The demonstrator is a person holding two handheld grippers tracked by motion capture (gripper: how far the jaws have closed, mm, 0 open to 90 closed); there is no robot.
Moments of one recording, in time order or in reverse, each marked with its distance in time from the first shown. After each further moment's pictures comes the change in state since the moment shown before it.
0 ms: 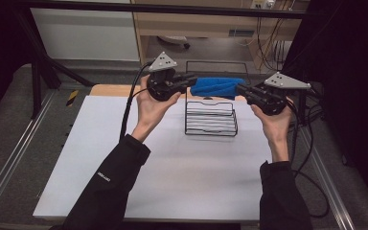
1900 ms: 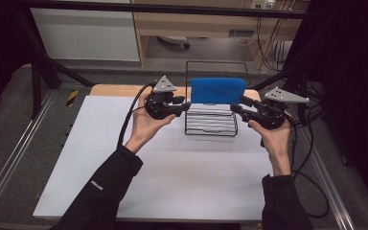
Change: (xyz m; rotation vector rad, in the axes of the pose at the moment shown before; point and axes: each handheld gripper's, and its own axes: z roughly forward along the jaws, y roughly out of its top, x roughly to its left) left arm 0.009 -0.060 -0.003 0.174 0.018 0.030; right arm 0.016 -0.030 -0.012 0.041 0.039 0.122
